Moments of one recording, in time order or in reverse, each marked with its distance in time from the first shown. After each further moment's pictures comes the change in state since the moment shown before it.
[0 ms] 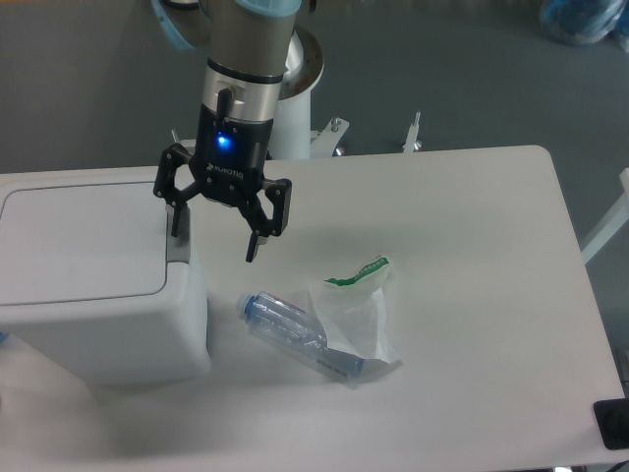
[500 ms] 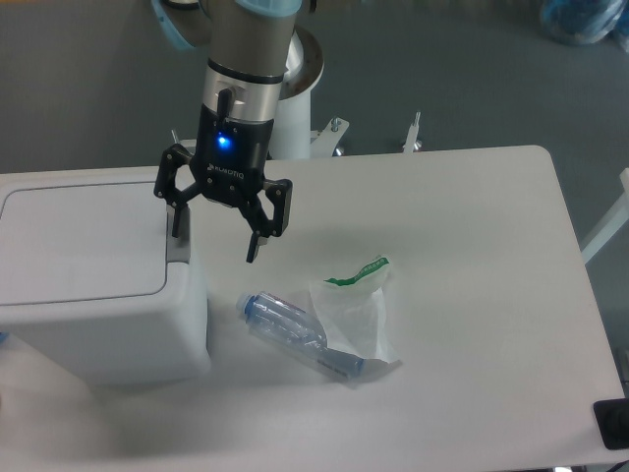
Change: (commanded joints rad) arm 0.002 -0.008 -0.008 0.003 0.006 0.002
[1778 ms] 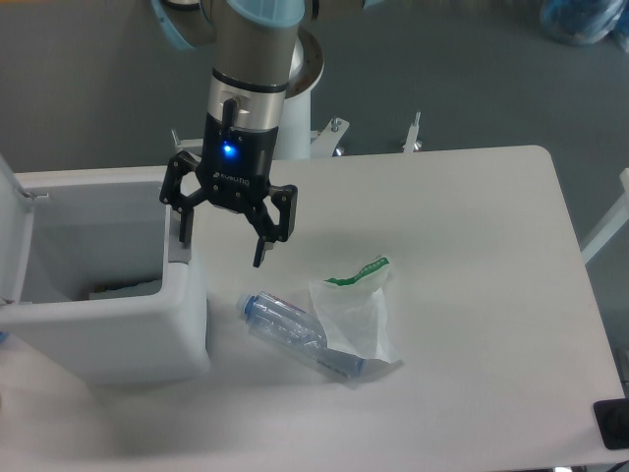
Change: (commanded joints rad) arm 0.017 -0.008 0.083 0.020 0.011 0.008
